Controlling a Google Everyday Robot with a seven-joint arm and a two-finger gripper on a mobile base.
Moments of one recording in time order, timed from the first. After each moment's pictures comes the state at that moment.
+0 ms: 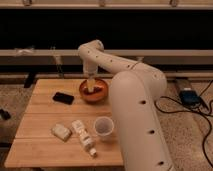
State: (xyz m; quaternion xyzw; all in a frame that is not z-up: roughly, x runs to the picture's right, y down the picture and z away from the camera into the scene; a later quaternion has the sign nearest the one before) arm -0.094 -0.040 0.904 -0.29 -0.09 -0.06 0.95
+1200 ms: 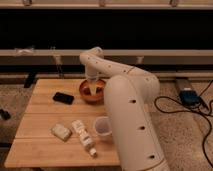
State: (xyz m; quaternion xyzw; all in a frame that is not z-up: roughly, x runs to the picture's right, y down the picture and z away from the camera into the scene) arm -0.086 -0.013 0.956 -0.30 -0.08 -0.08 0.95
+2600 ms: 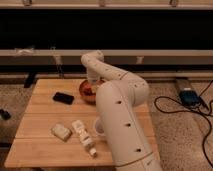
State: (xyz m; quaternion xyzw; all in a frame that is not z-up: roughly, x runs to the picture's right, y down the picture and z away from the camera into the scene) arm -0.075 0.006 0.992 -0.34 -0.07 -0.10 0.93
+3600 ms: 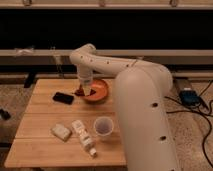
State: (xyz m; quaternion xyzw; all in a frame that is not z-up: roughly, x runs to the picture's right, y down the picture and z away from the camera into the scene) arm -0.125 0.021 0.840 -0.32 -0.09 -0.14 0.93
